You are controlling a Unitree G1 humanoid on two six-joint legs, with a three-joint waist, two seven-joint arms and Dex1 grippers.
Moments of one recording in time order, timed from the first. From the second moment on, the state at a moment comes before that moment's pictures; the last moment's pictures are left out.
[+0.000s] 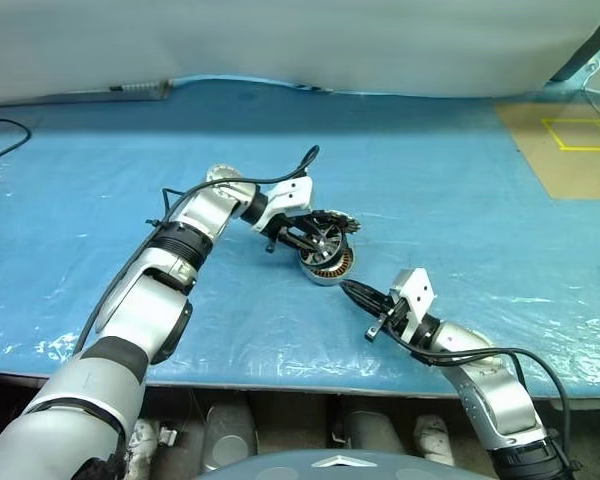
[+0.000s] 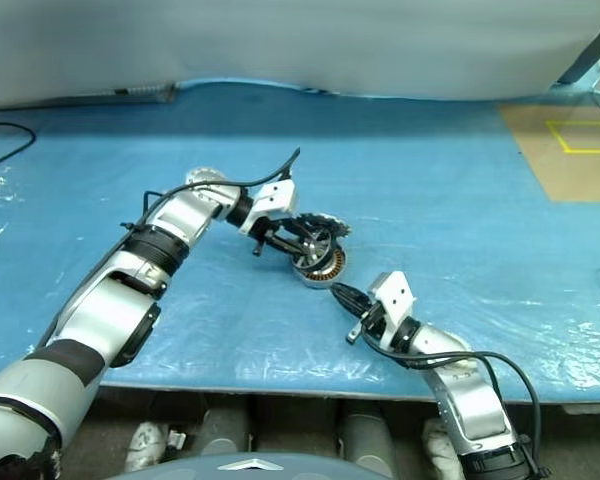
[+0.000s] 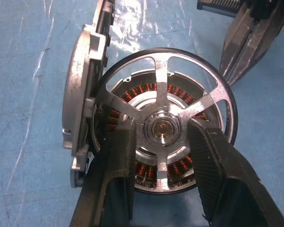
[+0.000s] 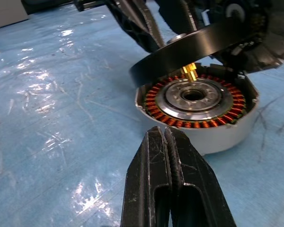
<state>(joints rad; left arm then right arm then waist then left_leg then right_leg) -1.08 0.29 -0.39 0.84 -0.01 -0.02 -1.42 0.12 -0.40 0.09 -0.29 0.30 0.20 0.66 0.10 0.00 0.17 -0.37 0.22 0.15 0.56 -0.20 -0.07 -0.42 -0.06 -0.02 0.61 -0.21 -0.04</state>
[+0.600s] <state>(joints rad) -1.14 0.25 -0.39 0.96 0.06 -0.13 -1.46 0.16 -0.39 0.08 -0.28 0.30 0.18 0.65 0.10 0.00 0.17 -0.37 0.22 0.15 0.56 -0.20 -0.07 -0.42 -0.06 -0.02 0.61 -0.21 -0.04</state>
